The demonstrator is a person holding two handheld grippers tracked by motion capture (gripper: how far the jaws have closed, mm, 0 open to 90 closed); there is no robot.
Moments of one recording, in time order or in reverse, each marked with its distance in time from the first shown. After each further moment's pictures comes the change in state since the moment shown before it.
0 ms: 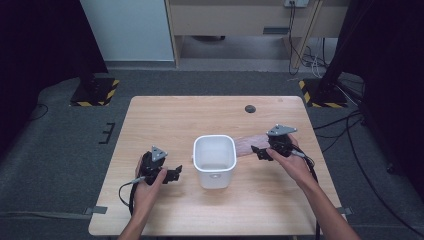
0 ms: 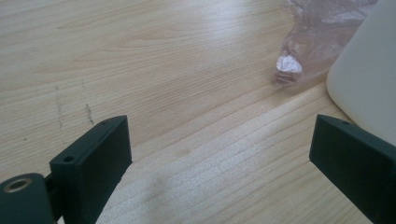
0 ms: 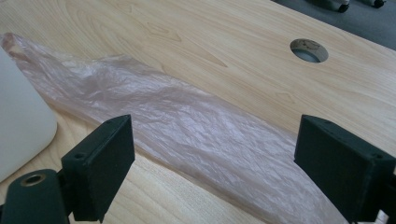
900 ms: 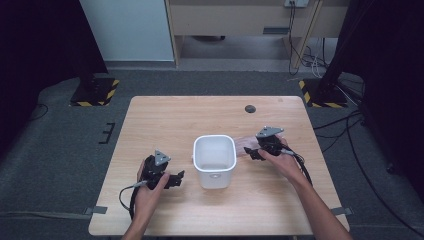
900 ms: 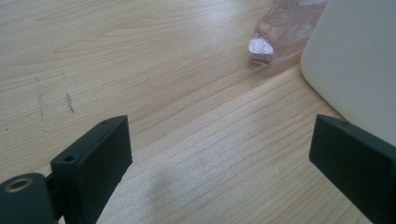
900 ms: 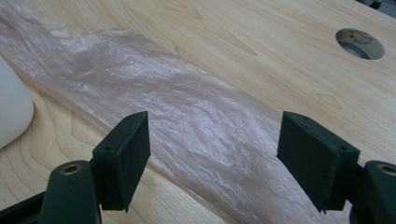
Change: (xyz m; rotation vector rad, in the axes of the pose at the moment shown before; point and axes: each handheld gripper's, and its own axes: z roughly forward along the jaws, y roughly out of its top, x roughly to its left) left arm -0.015 -0.003 -0.008 0.038 -0.019 0.039; right arm 0.003 -0.008 0.043 0.042 0.060 -0.081
